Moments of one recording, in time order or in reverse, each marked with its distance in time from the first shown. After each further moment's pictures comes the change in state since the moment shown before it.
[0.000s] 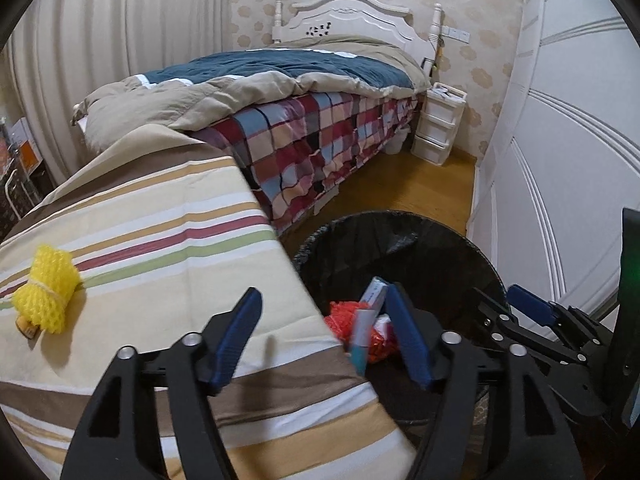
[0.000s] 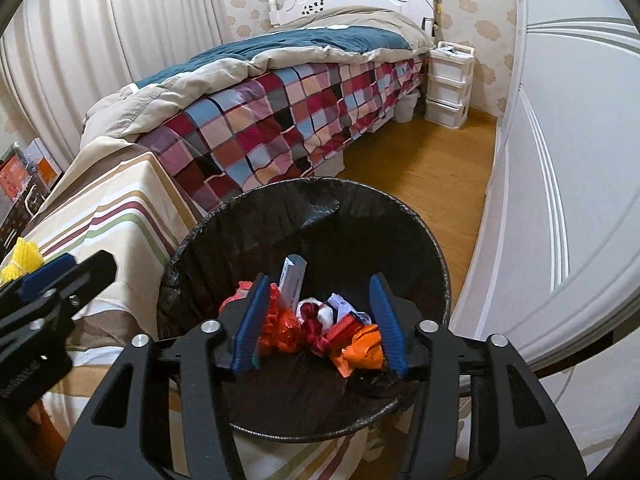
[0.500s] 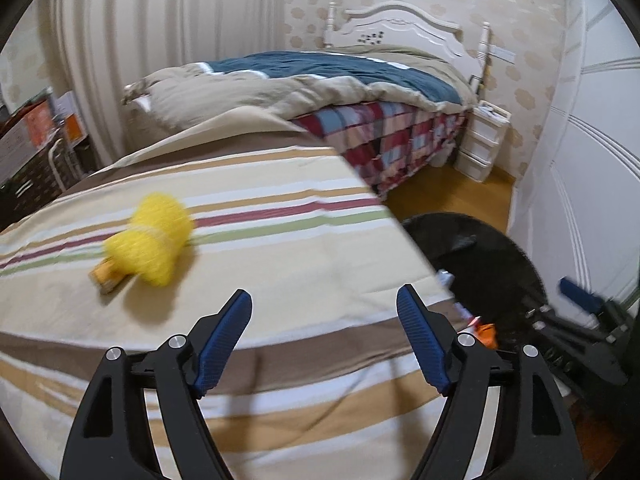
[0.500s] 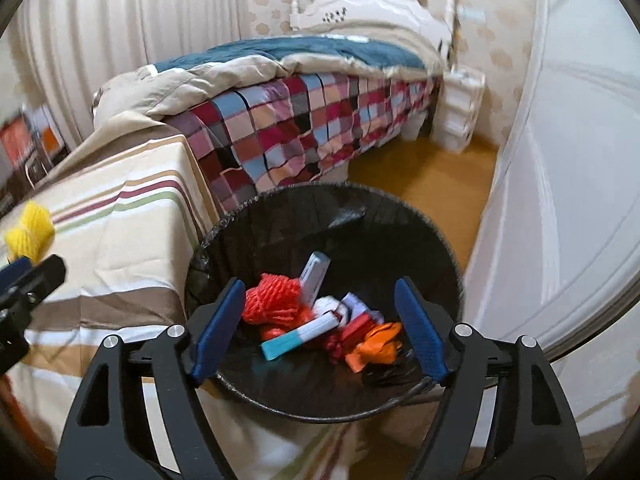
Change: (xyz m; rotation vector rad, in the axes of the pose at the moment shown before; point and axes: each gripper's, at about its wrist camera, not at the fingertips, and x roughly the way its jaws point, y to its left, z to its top) left arm -0.043 0.076 -0.031 -0.107 -0.013 0.131; right arm -0.024 0.050 -0.009 -0.142 -0.043 -0.056
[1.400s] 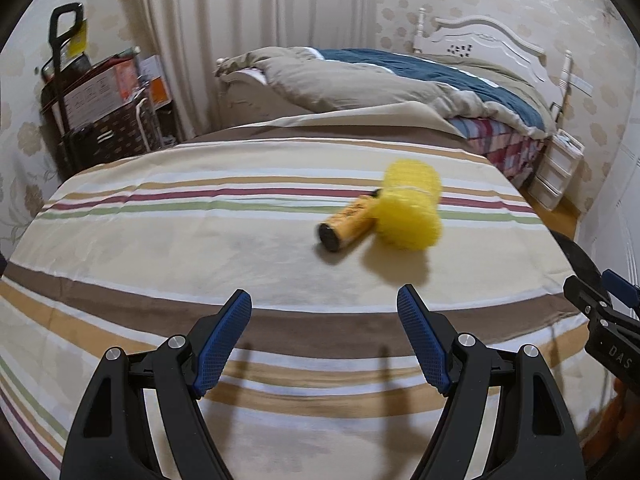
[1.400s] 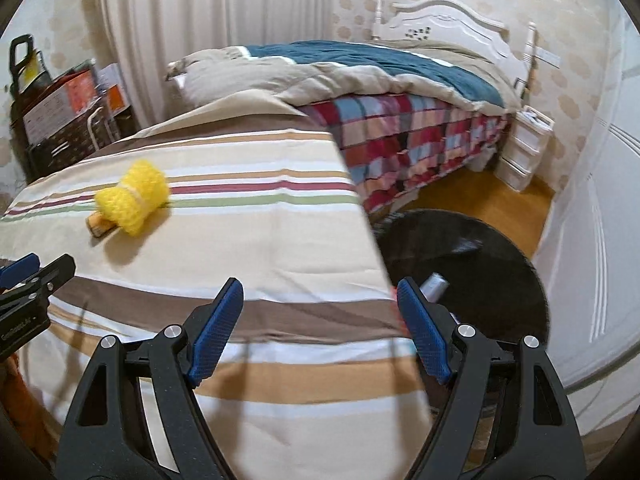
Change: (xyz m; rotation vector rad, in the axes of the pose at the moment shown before) left arm -0.033 0.134 -0.029 -0.163 0.009 0.217; right arm -0.031 0.124 -0.001 -0.178 -0.006 0.197
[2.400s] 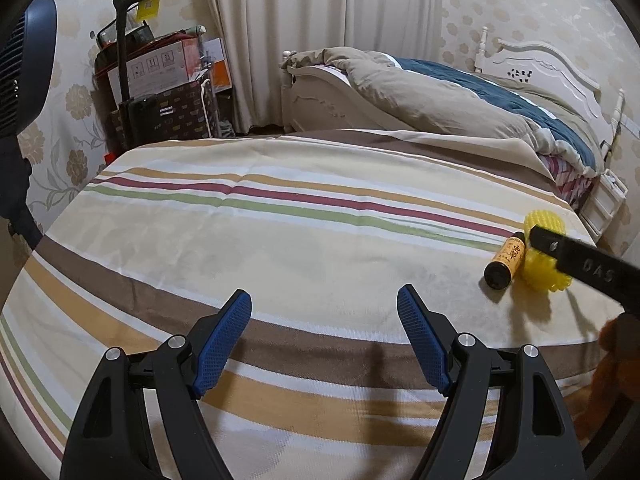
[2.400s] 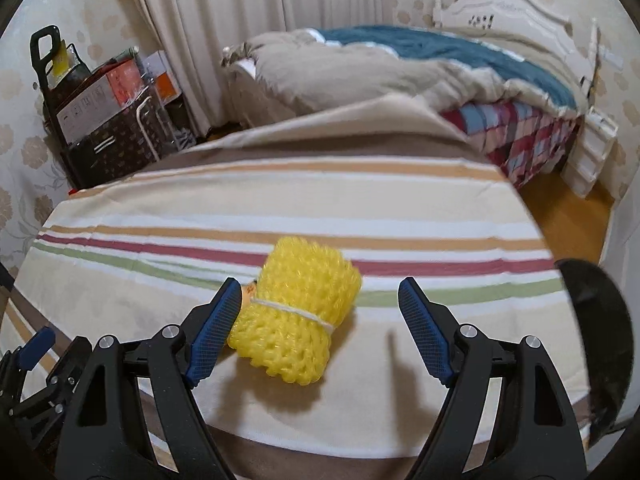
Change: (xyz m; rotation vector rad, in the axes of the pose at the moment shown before) left arm 0.006 0.102 0.009 -0.136 -0.009 0.124; right arm 0.064 0.129 0.067 -0.021 0.081 0.200
